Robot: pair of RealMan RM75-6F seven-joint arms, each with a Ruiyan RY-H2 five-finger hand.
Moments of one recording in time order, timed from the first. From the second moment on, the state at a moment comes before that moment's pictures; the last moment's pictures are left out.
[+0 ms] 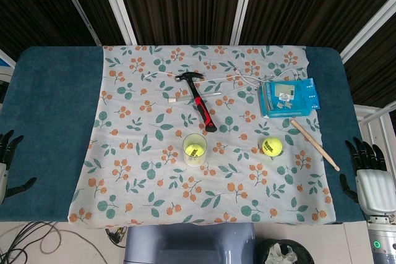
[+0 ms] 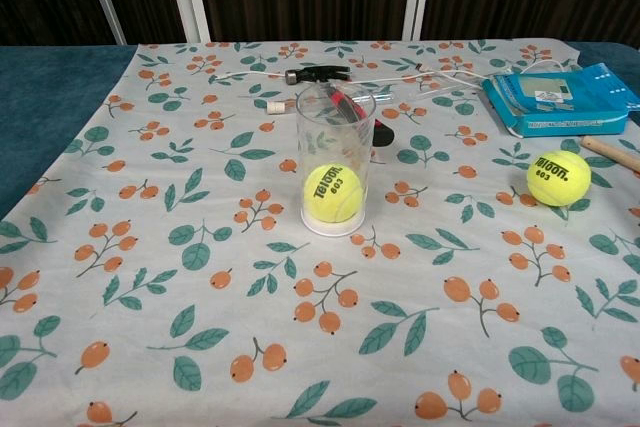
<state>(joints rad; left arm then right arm) -0.07 -1.11 -0.06 -1.62 1.48 1.53 0.08 0.07 -1.17 0.10 -1.59 -1.48 1.53 -0.12</state>
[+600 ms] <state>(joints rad) -0.08 -1.12 -0.06 -1.61 1.47 1.52 0.08 0.08 -1.17 0.09 -1.59 -1.45 1.48 -0.13</state>
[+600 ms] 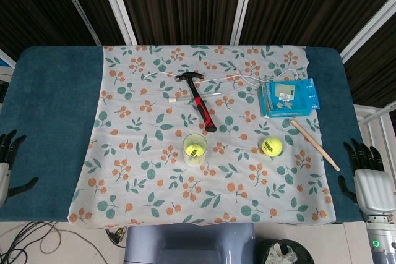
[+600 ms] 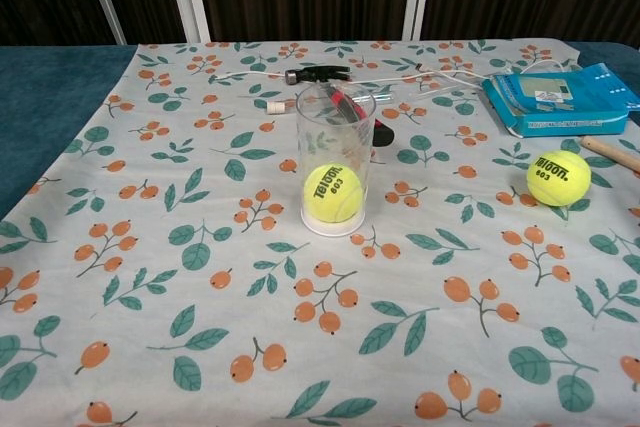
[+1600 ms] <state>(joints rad) -0.09 -1.14 -0.07 -1.61 1.43 1.47 0.14 0.37 -1.05 0.17 -1.71 -1.21 0.95 -0.18</state>
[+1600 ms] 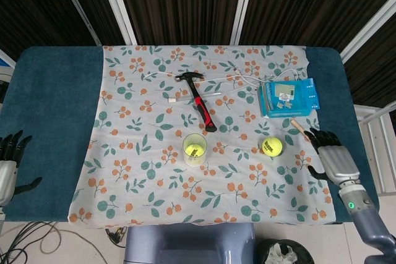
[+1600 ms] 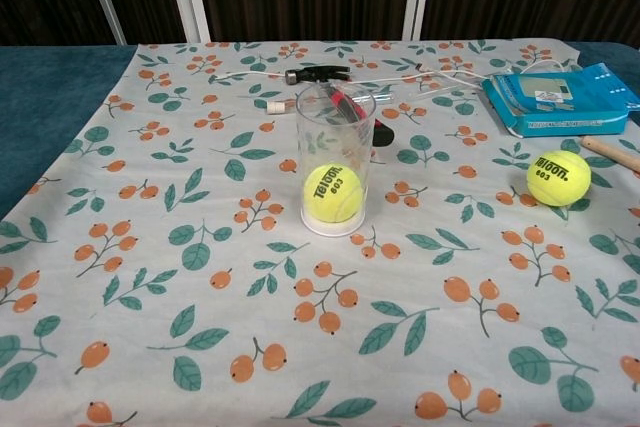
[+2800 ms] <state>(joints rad) -0.09 -1.13 -0.07 -1.62 1.42 1.47 0.11 0.75 -1.27 0.09 -1.54 -0.68 0.76 -0.48</state>
